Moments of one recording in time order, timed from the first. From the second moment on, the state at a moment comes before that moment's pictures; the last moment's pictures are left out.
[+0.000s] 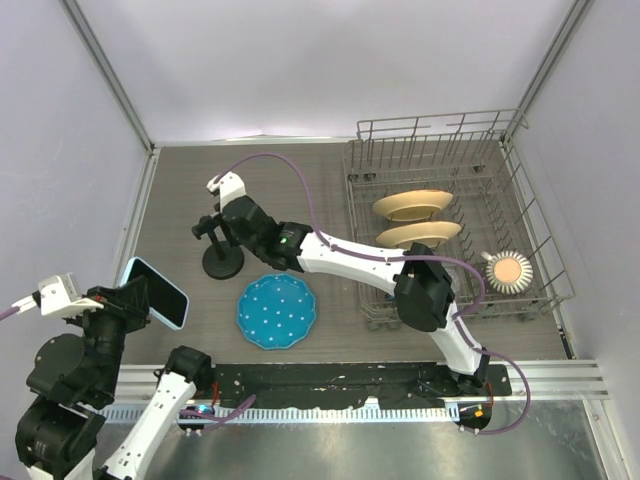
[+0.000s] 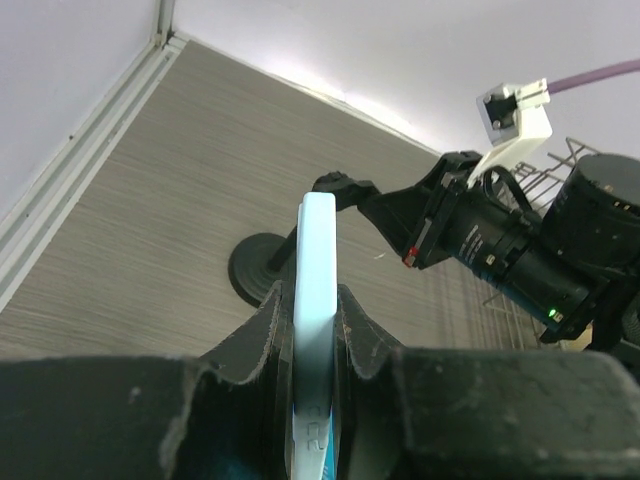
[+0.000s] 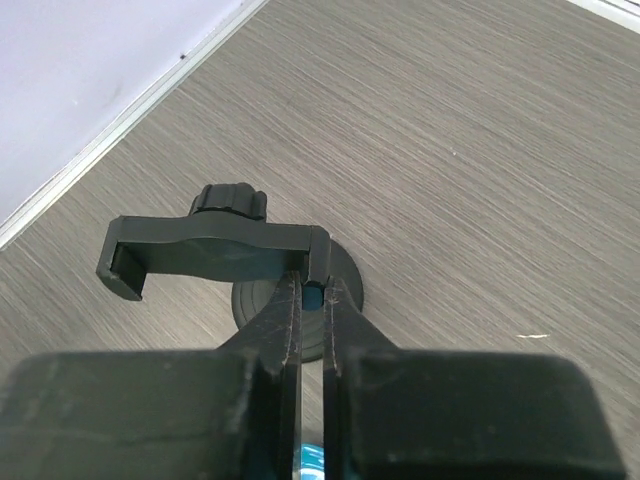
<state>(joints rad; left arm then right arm) -0.36 0.25 1.20 -1.04 -0.47 -0.47 1.13 2.14 1.91 -0.13 0.39 0.23</state>
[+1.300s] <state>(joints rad) -0.33 0.73 0.74 0.21 0.23 -0.28 0.86 1.92 1.69 -0.25 -0.12 -0.02</state>
